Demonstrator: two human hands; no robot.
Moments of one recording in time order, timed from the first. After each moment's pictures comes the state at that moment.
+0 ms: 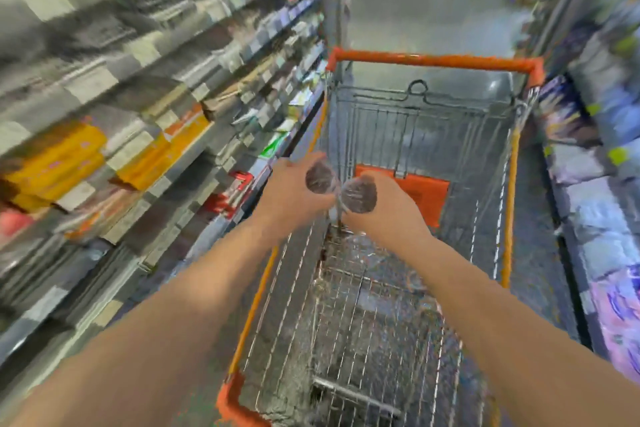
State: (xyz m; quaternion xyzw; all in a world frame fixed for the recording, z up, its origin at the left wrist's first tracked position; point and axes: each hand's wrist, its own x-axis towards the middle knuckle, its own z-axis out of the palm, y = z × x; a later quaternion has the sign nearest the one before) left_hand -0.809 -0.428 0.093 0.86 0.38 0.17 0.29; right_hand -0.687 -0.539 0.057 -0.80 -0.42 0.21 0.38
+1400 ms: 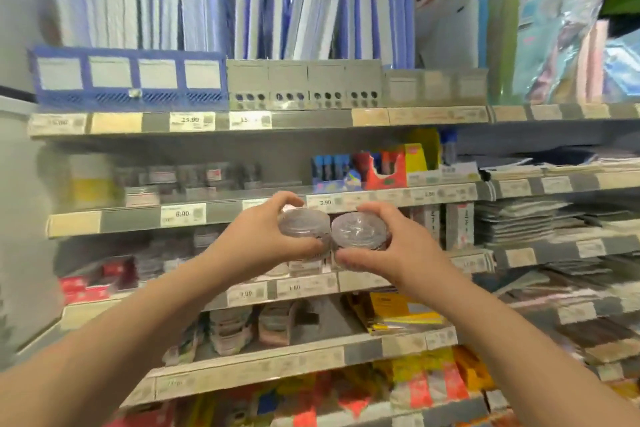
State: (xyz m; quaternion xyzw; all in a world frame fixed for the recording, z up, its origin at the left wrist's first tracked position) left_hand -1.475 -0.389 0.403 0.65 0.67 0.36 -0.01; right_hand -1.295 -0.315 0.369 -0.32 -0.81 0.22 0.43
